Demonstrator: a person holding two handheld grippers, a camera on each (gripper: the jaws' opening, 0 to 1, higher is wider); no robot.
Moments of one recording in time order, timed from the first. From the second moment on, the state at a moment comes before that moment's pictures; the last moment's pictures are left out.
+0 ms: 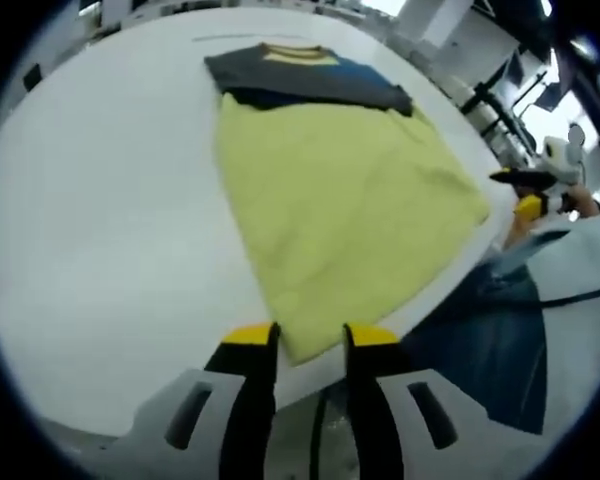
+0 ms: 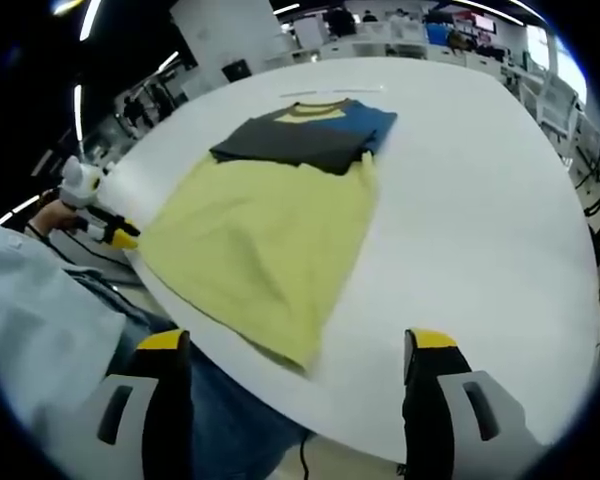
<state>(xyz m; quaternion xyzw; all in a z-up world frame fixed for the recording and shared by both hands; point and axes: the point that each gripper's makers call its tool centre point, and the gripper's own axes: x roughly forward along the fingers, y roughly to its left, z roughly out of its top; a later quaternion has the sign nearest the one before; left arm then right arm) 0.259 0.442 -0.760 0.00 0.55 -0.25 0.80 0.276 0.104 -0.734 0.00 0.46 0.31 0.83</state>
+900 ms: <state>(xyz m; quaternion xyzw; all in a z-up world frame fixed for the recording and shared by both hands) 0.262 0.447 -0.766 -0.02 0.55 -0.21 0.80 0.264 0.098 -0.746 0.02 0.46 0.30 0.83</state>
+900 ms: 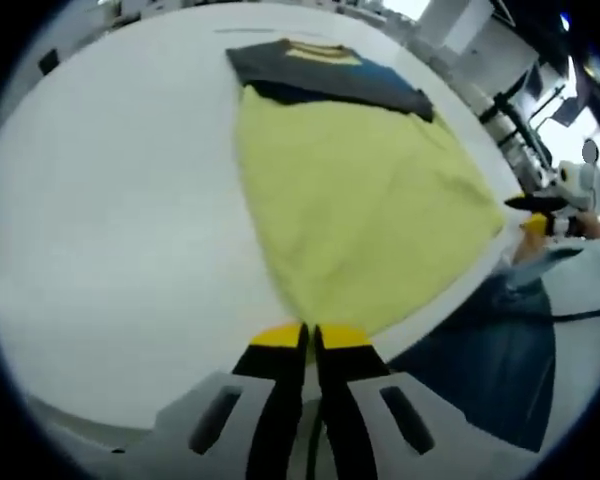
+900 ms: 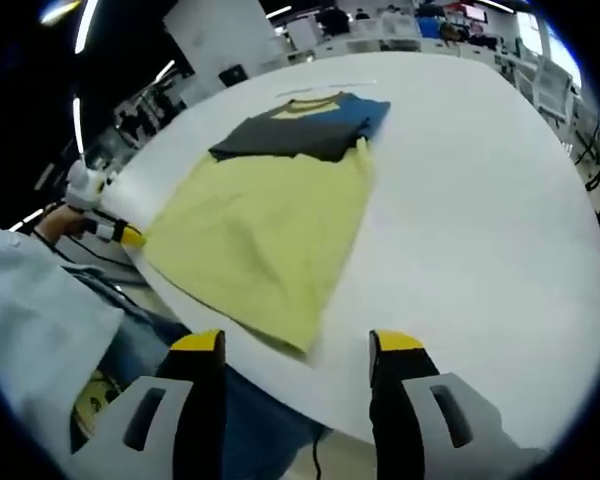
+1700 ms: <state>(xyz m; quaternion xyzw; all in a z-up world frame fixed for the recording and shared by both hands) 0.261 0.447 -0.765 -0.01 0.55 -0.22 0.81 0.252 0.100 -0.765 0.06 0.46 0.29 0.84</state>
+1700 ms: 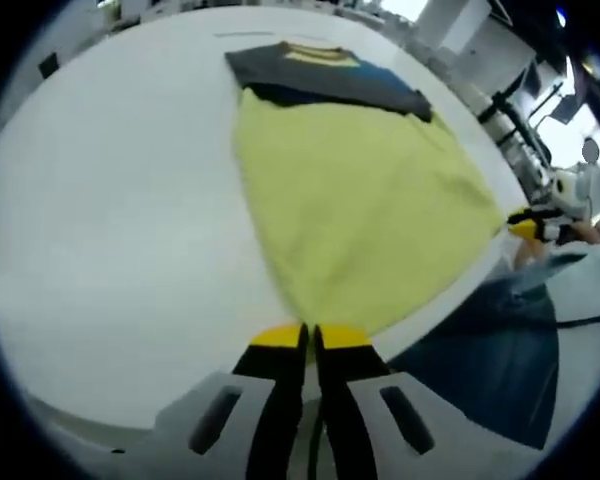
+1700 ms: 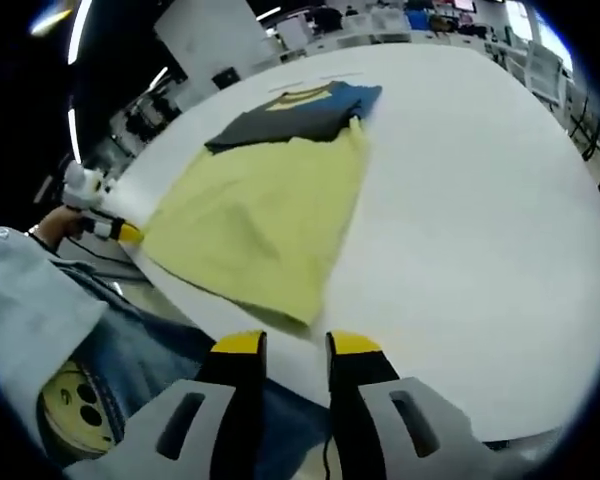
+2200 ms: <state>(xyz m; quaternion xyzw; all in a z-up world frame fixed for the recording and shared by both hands) 0.261 0.447 -0.765 -0.02 0.54 -0.21 0.81 0.258 0.102 -0.765 0.07 0.45 0.28 0.85</state>
